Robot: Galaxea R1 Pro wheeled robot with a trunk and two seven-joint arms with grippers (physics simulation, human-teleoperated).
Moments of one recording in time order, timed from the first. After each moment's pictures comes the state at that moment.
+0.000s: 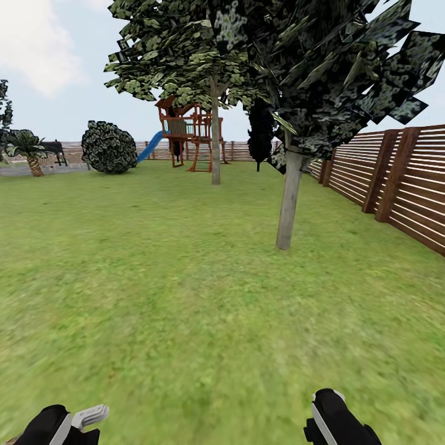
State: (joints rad) left arm -0.29 0.24 0.11 -0.76 0.21 0.94 -0.08; right arm -0.38 -0.04 0.07 -0.70 0.01 0.88 -0.19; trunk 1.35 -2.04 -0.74
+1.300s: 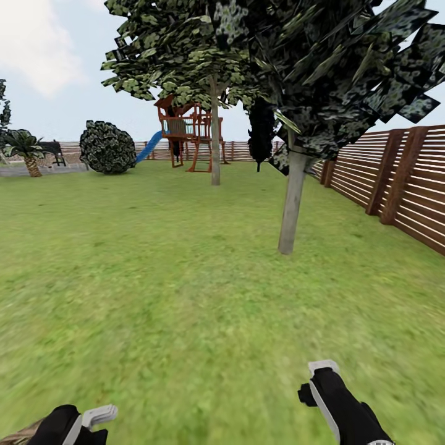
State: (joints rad) left arm -0.28 0.19 0.13 -0.80 0.10 0.92 -0.09; right arm -0.43 -0.05 0.08 -0.80 0.01 0.80 -0.17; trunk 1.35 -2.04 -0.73
